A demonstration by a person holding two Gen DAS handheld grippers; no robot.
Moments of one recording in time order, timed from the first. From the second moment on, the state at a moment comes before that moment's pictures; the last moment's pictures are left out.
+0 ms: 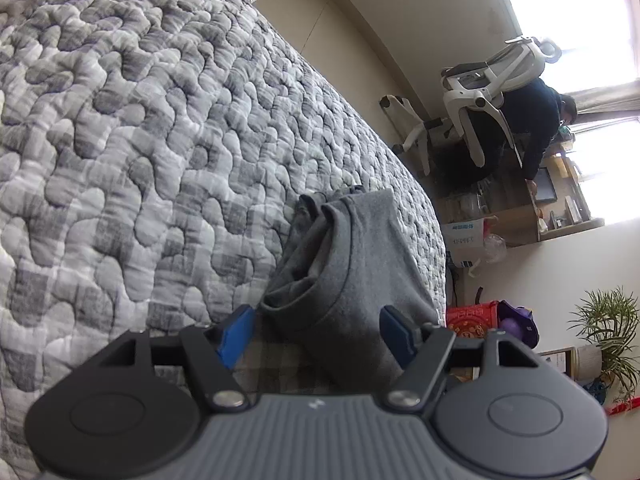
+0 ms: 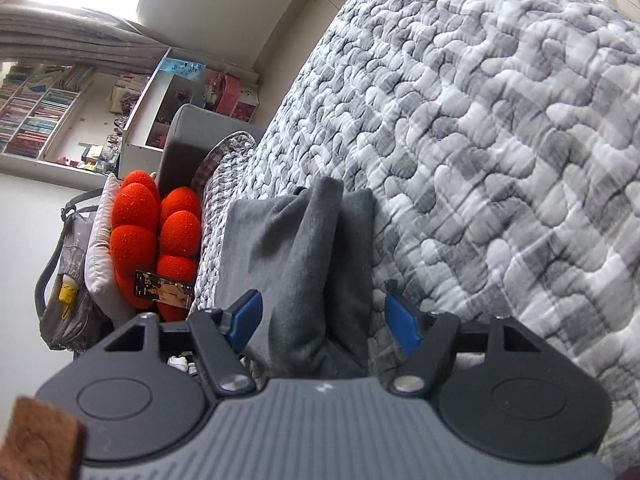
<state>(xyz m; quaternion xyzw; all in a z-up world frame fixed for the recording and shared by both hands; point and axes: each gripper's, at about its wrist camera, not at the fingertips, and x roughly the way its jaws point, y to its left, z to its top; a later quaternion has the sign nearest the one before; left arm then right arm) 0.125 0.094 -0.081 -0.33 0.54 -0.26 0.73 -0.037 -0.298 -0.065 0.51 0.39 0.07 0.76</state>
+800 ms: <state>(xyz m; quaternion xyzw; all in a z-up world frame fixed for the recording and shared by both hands) 0.083 0.028 -0.074 -0.32 0.42 -0.14 0.84 -0.031 -0.279 -0.070 0.47 0.37 0.04 0.80</state>
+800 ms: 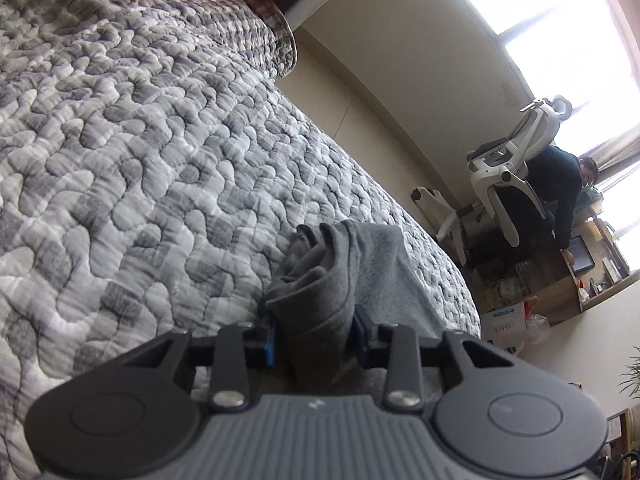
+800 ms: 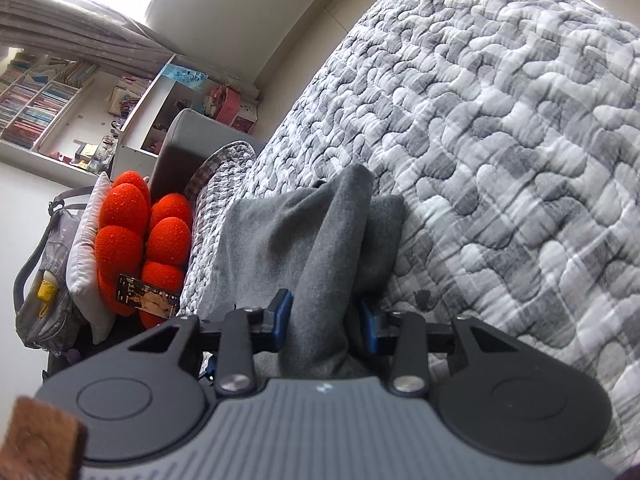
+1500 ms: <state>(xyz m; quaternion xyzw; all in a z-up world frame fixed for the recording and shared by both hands) -0.004 0.062 -0.071 -0.34 0.48 -0.14 0.80 -0.052 -0.289 -0.065 0.46 0.41 0.11 0.78</state>
